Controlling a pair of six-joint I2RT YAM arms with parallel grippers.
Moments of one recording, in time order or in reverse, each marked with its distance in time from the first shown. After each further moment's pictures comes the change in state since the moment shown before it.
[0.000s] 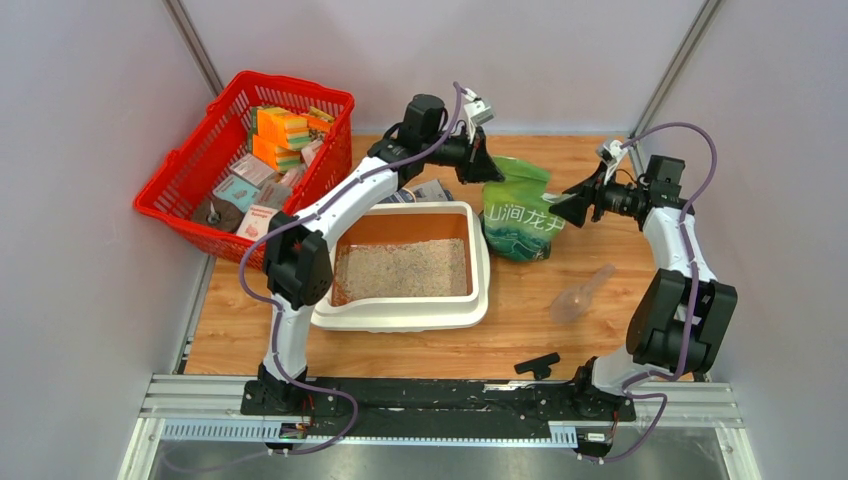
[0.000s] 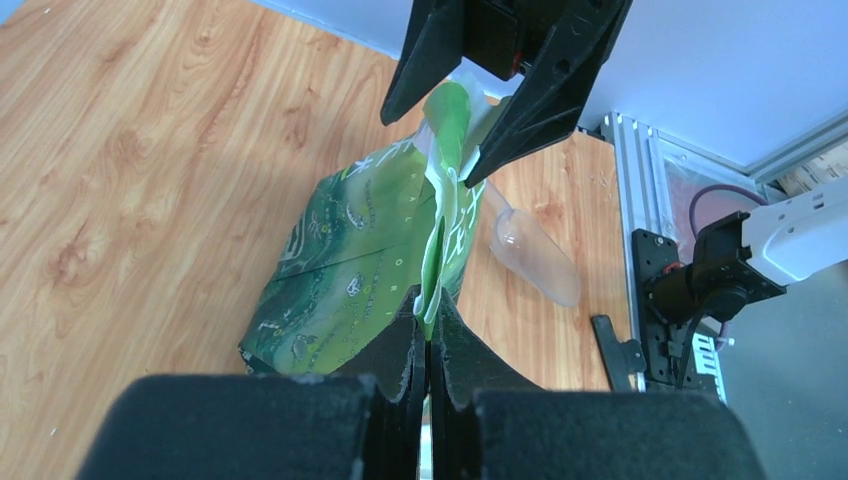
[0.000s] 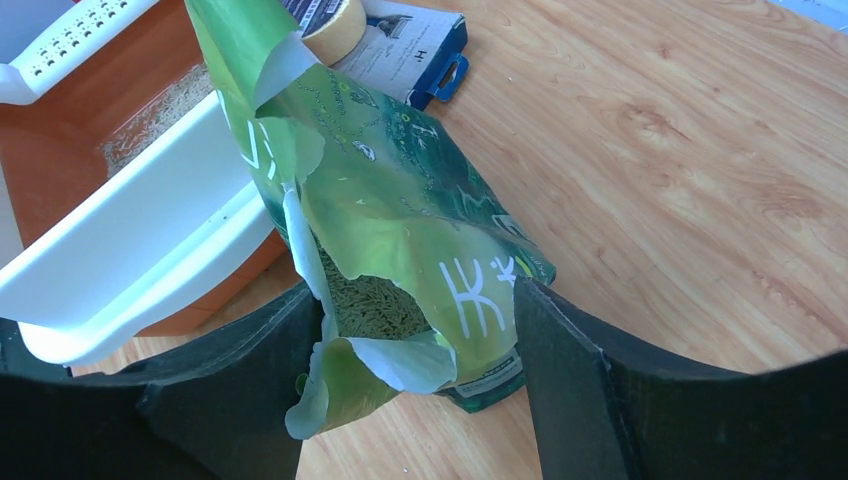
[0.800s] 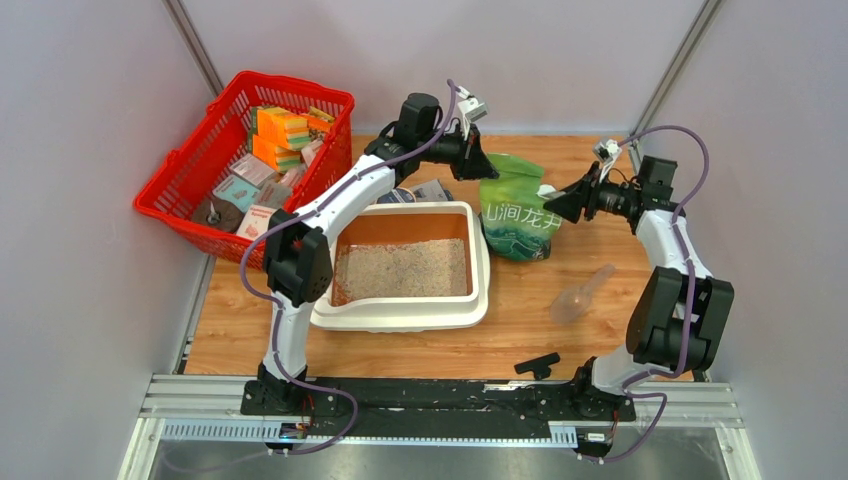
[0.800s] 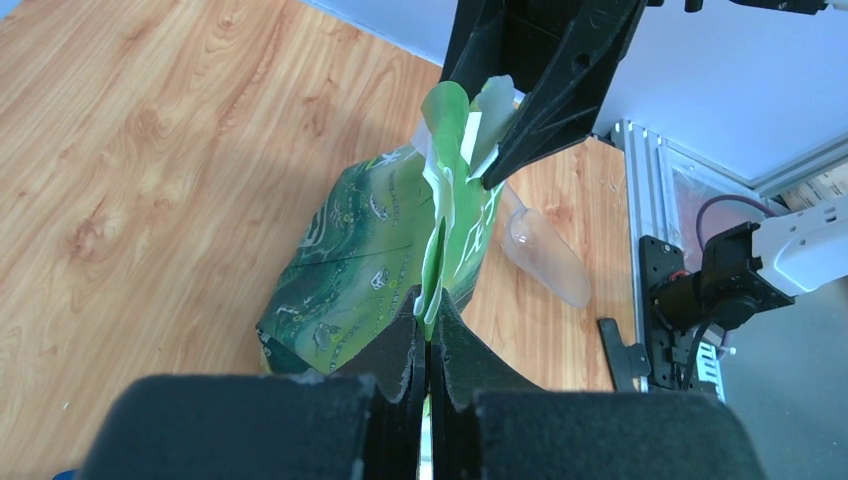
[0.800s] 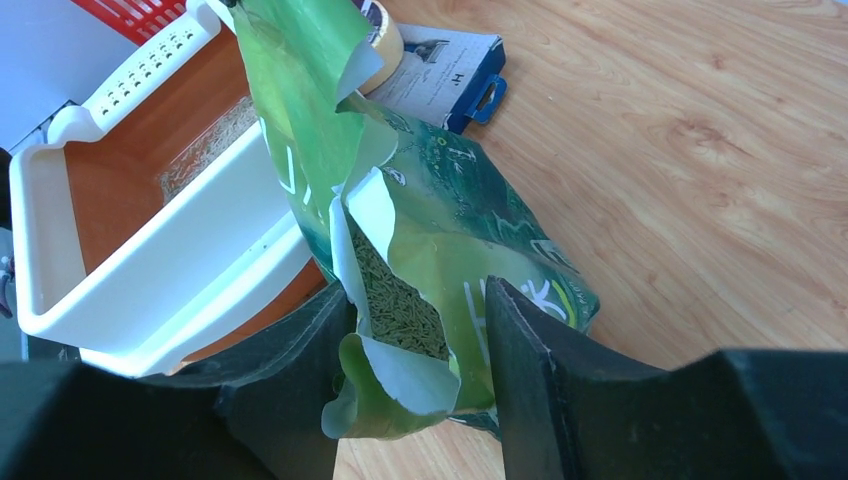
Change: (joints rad) left arm 0.031 0.018 0.003 0.003 -0.001 -0.027; right arm 0.034 0.009 -0.043 0.142 -0.050 0.184
